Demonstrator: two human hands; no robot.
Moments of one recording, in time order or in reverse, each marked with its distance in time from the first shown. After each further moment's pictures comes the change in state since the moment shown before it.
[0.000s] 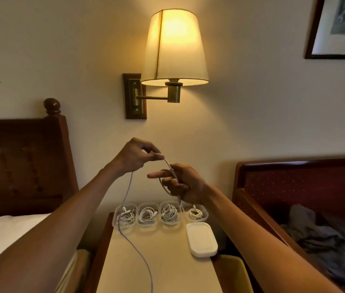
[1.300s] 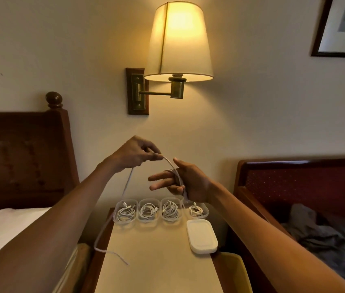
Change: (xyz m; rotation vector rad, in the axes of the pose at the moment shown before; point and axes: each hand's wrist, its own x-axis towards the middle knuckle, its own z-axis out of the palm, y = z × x) left_hand -0.007 -0.004 -0.007 -0.094 -0.118 -0.097; right_hand -0.001 0.000 -0.008 -0.088 -0.087 0.079
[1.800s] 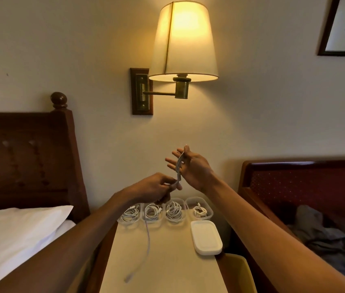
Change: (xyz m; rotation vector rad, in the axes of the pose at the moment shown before) left_hand -0.030 -0.016 0.067 -0.067 -0.304 -0.255; right_hand 0.022 -0.014 0.007 0.183 0.382 -0.414
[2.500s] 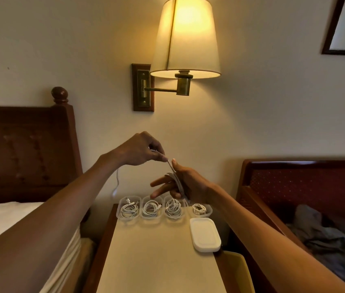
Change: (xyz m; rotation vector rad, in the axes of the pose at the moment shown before) left_hand -0.001 0.032 -0.078 0.438 0.257 0.262; right_hand -0.022 0.019 -0.009 -0.469 -0.345 0.361
